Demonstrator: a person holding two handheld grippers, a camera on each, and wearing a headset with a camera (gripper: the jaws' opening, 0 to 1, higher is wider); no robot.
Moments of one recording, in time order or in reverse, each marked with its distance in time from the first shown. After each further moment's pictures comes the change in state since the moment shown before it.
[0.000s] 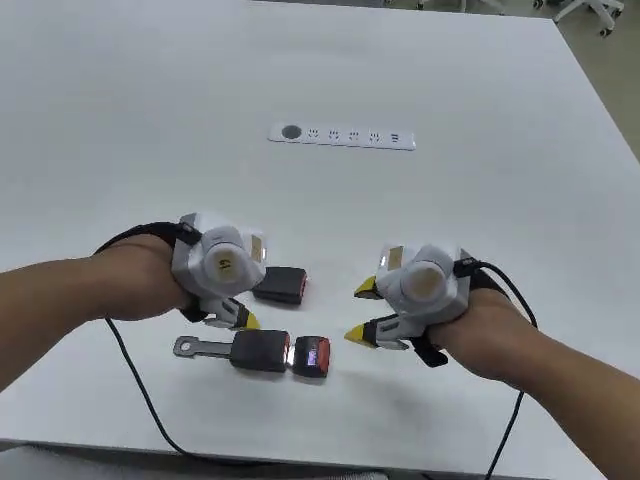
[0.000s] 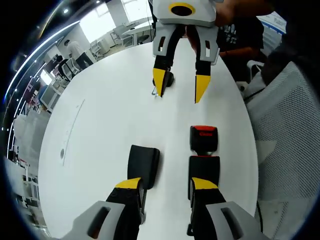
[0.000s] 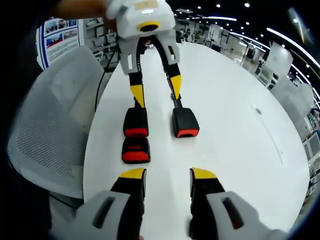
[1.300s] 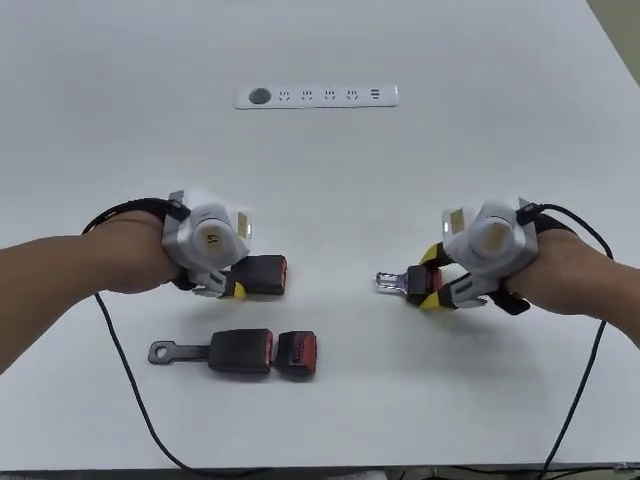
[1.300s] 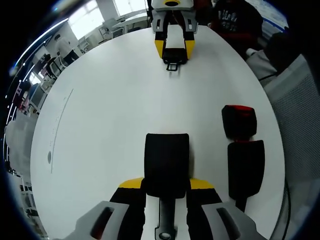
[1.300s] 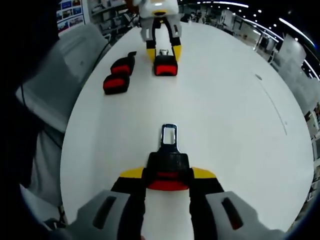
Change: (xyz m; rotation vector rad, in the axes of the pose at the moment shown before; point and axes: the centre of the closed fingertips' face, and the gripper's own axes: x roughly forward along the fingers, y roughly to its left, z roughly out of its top) left arm 0.052 0.031 -0.018 0.050 0.064 -0.094; right arm -0.014 -0.053 -0.109 -0.053 0.156 0.108
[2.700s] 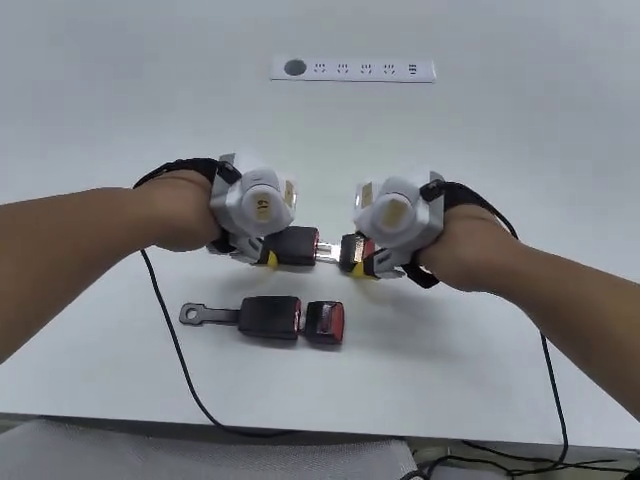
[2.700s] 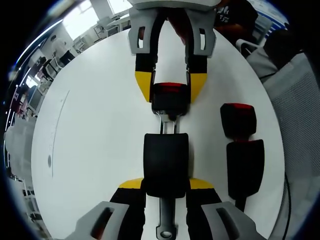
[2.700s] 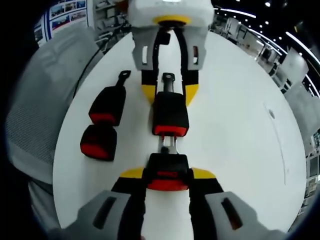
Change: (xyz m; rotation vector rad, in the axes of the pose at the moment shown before) left arm 0.001 -0.002 0.001 0.036 0.042 -0.008; right arm 0.061 0.004 0.121 -0.087 -0.037 -0.049
